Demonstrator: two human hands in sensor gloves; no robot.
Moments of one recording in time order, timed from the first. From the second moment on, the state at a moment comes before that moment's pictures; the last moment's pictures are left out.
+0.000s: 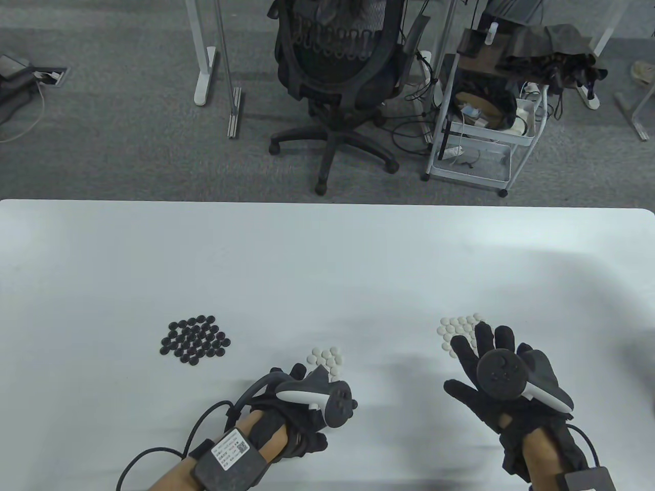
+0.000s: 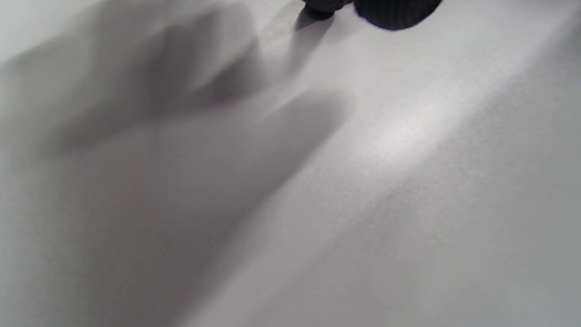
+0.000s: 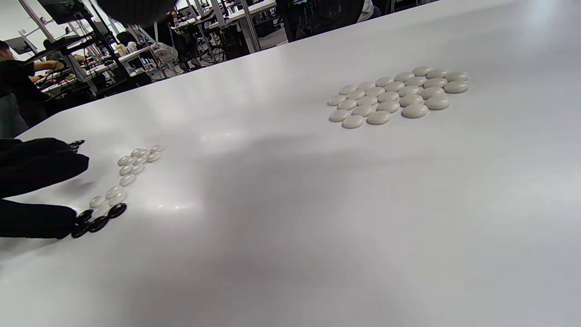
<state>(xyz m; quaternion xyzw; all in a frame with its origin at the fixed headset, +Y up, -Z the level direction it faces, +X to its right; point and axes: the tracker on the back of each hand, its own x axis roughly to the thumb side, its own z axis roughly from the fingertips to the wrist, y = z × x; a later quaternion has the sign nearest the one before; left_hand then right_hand) -0.062 -0.745 -0.242 -0.44 -0.29 -0.11 0.84 0.260 -0.693 -0.263 0.16 0.18 0.96 0.12</state>
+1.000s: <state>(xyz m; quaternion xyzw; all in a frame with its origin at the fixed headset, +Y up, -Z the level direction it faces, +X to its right) -0.328 -0.754 -0.298 -0.42 0.13 0.07 0.89 0.260 -0.697 -0.265 0.15 0.19 0.96 0.12</state>
